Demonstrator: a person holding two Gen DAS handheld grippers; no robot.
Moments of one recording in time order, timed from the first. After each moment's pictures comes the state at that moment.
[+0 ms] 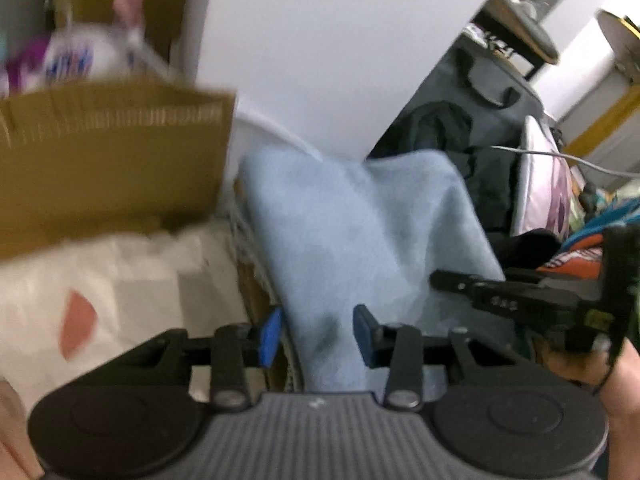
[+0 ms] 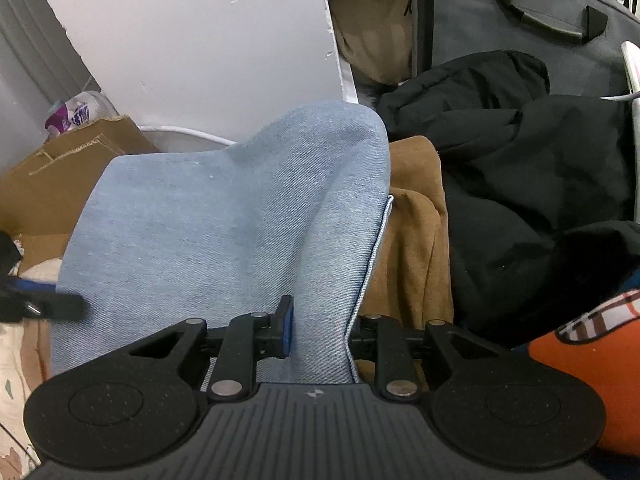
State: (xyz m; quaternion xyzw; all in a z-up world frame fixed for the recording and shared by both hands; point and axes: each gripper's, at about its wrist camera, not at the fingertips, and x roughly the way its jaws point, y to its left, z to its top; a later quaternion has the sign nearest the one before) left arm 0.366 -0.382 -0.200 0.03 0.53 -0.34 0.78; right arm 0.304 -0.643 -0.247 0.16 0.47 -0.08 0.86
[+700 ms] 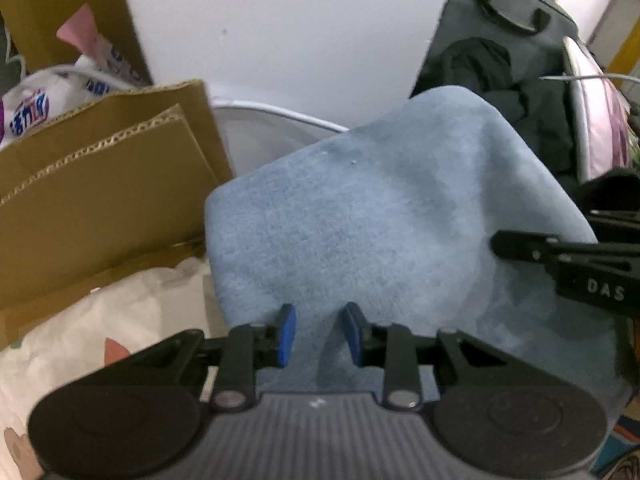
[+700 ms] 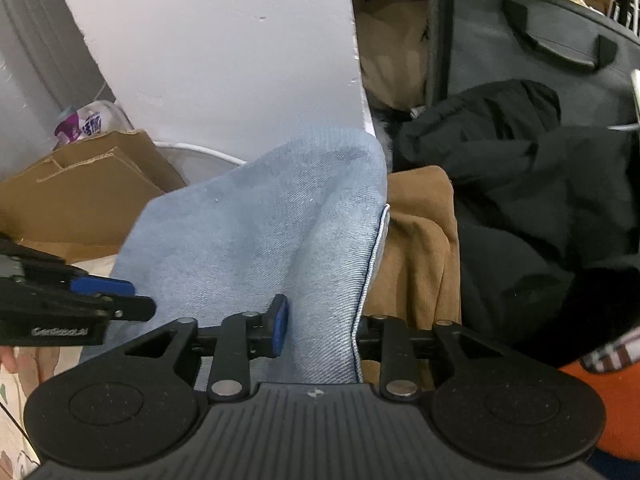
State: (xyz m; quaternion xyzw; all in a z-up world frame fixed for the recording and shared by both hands) left arm 0.376 -0.434 -0.253 0.16 0.53 -0.30 0.78; right arm 0.317 -0.632 -0.240 0.14 0.45 -0.07 0.88
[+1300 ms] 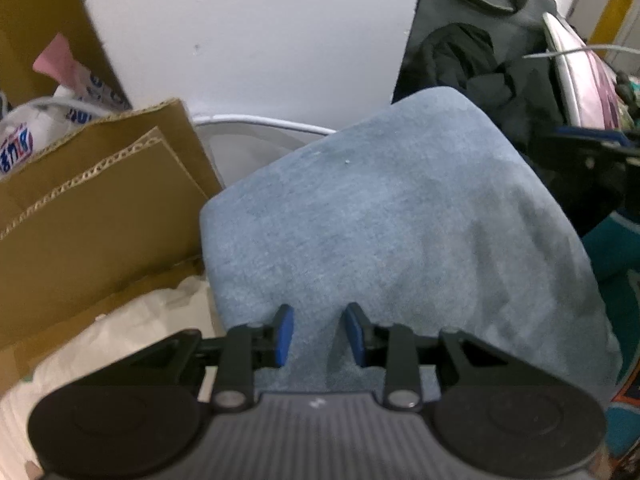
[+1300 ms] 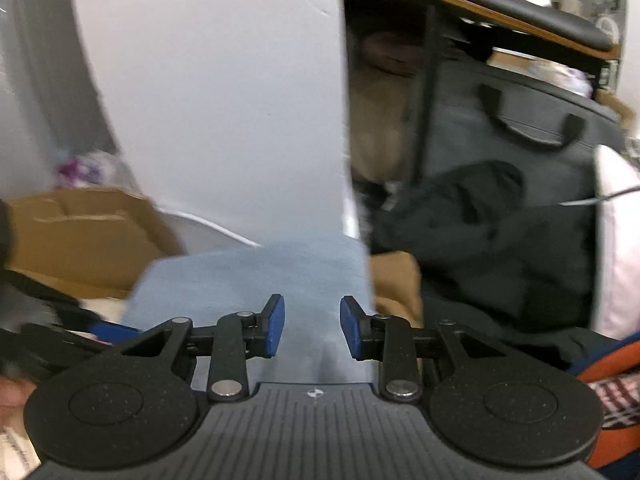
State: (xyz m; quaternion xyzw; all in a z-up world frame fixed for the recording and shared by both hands) left arm 0.374 -0.442 -0.252 0.21 0.51 -0.32 0.77; right arm 0.308 -0.617 -0.186 0.09 0.37 -0.10 0.92
